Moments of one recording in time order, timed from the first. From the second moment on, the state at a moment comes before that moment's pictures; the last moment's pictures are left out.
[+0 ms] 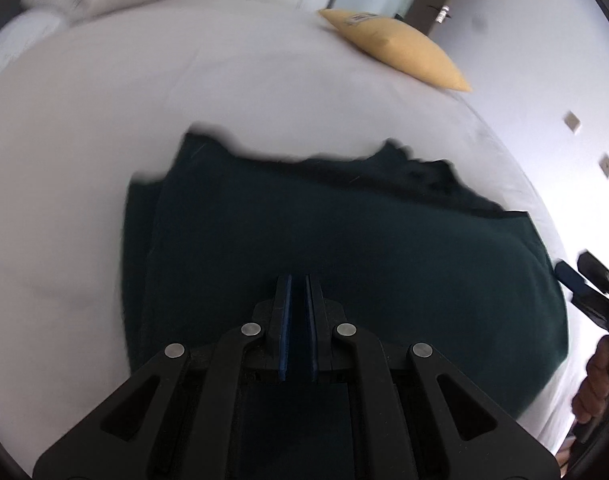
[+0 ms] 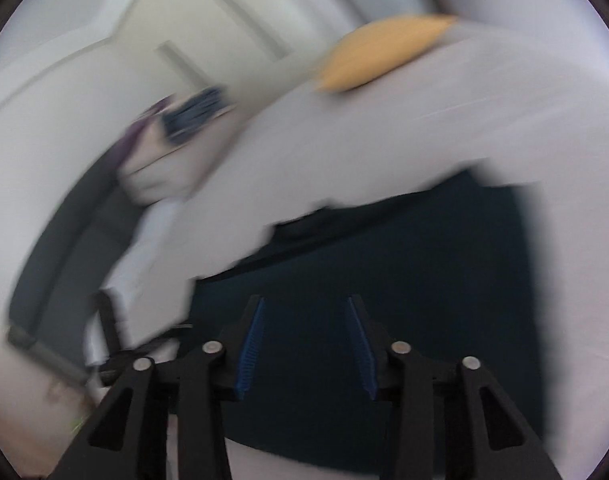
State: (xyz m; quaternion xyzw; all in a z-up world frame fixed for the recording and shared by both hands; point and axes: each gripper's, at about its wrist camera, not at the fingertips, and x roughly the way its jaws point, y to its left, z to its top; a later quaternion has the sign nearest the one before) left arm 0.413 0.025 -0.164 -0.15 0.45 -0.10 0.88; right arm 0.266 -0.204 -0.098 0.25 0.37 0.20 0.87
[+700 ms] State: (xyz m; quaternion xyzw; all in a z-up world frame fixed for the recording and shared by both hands) left arm 0.385 0.065 -0.191 -0.22 0.40 -0.16 0.88; right arm 0.268 -0.348 -0.136 0.43 0.26 0.06 0.86
